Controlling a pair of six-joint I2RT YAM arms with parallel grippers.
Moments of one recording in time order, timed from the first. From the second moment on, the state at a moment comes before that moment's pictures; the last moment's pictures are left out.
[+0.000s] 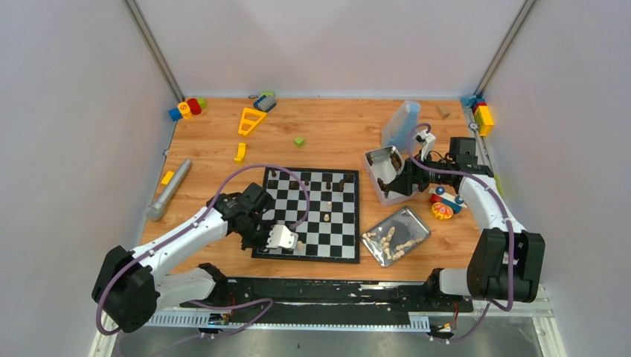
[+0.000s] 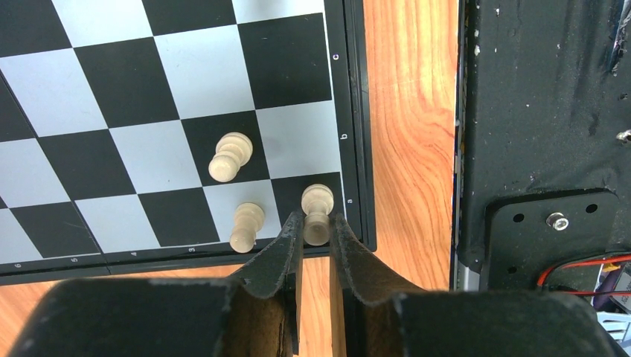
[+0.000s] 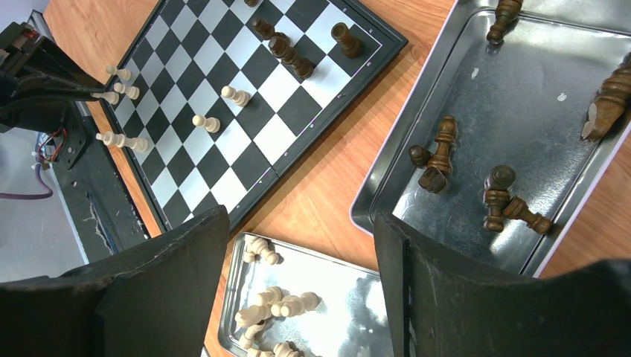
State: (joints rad) left arm -0.63 1.11 0.68 -0.94 0.36 1.09; right arm -0.10 1.34 0.91 -0.52 -0.97 -0.33
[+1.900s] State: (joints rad) left arm -0.39 1.03 1.01 -0.83 0.38 0.52; right arm 0.75 1.79 1.20 -0.54 -0.44 -0.43
